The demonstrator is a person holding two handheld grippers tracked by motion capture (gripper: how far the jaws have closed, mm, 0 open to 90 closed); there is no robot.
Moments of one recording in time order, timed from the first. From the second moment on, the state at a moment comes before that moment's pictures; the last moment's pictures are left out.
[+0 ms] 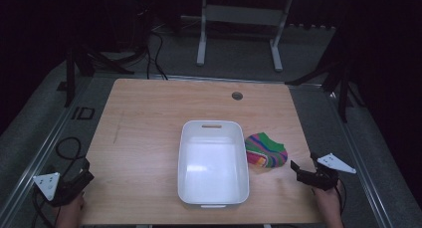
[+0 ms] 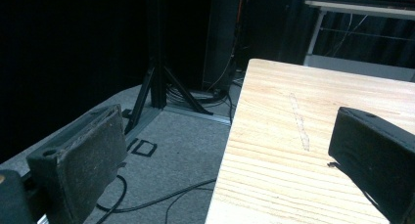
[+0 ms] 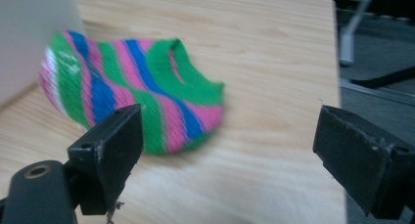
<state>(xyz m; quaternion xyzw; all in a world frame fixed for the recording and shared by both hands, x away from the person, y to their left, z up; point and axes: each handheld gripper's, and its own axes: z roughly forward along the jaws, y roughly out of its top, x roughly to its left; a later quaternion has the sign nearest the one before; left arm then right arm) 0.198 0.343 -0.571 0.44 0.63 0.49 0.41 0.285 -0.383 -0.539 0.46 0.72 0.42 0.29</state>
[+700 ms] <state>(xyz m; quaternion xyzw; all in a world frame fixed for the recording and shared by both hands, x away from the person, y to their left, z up) 0.198 0.343 -0.571 0.44 0.63 0.49 0.41 0.254 -0.413 -0.556 0.55 0.62 0.43 0.35</state>
